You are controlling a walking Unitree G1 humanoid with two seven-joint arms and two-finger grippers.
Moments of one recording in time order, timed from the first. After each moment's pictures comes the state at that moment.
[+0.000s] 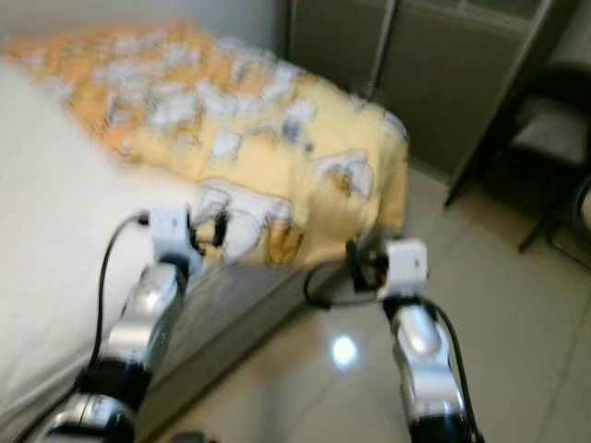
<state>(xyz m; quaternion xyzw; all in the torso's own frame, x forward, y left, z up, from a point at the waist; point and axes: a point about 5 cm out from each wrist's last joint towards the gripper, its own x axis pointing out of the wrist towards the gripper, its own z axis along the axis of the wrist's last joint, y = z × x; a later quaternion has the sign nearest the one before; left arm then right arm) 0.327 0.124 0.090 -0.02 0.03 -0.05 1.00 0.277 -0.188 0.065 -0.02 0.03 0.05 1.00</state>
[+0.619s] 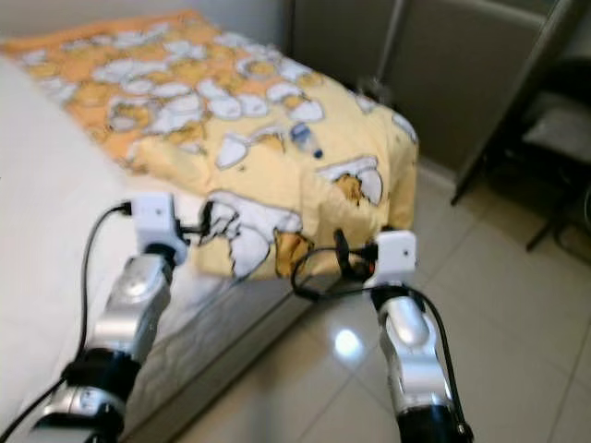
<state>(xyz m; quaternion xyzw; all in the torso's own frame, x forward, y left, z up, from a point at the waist) 0.333 0.139 0.098 -0.01 0.02 -0.03 1.00 0.285 -0.173 0.077 -0.01 0.00 0.07 1.00</state>
